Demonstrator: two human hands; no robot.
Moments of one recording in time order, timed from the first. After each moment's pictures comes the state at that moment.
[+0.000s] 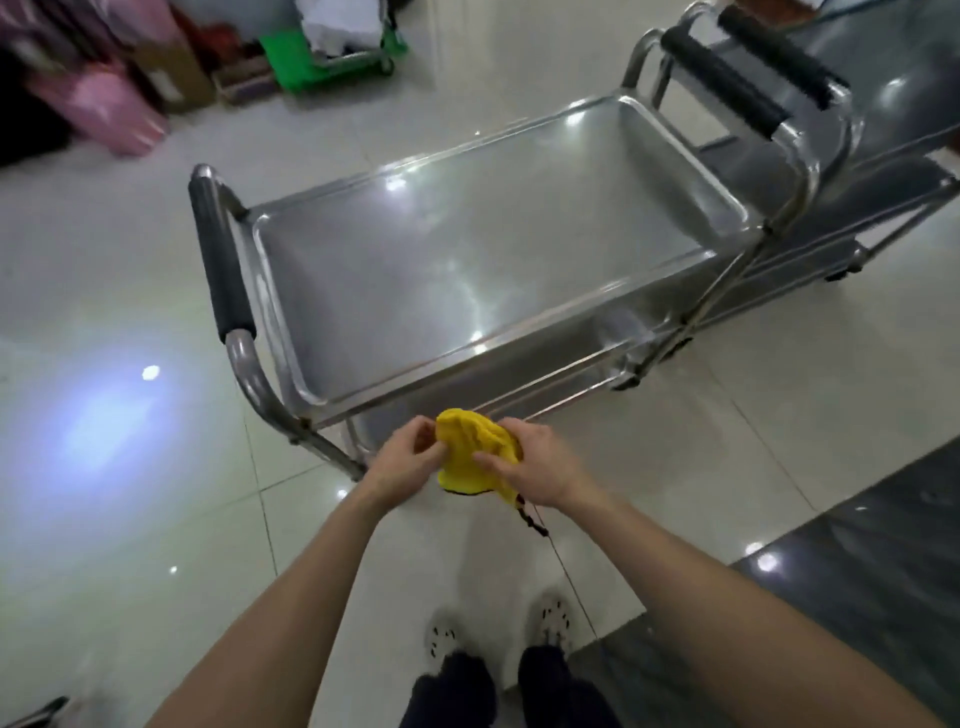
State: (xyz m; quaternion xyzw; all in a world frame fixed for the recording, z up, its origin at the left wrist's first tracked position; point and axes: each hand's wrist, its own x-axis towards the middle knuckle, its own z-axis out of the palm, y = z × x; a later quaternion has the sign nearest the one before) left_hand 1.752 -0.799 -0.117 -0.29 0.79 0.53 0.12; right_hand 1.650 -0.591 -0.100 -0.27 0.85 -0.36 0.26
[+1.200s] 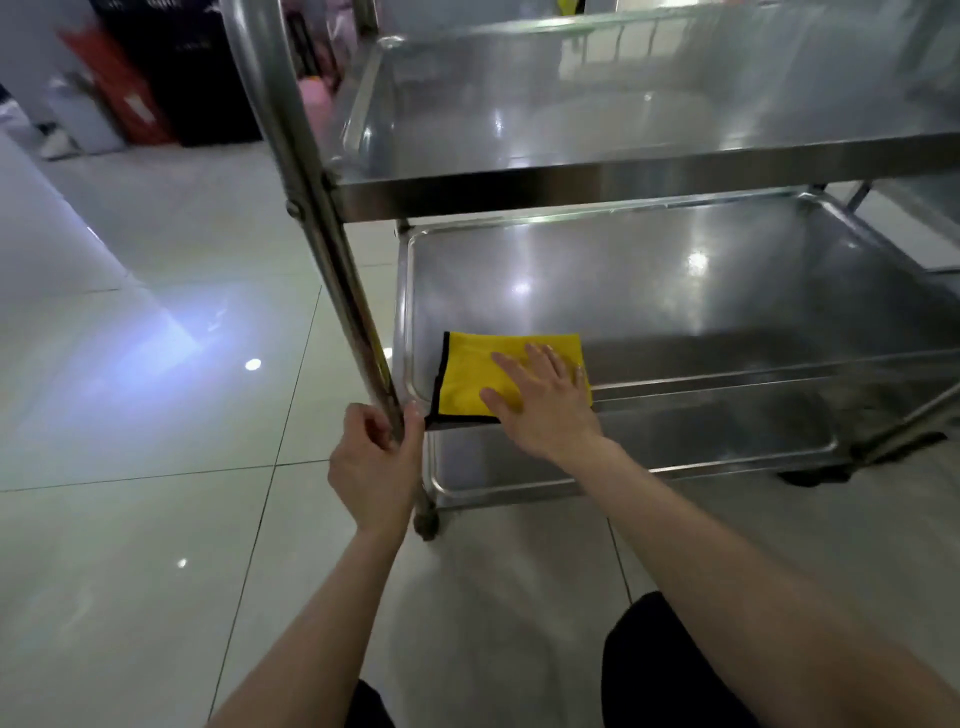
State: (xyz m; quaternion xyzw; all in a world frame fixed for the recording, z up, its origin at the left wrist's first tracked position) left_hand 1.820 -0.862 -0.461 -0.53 0.68 0.30 -0.40; right_hand 1.619 -0.770 -0.457 -0.45 0.88 -0.15 0.08
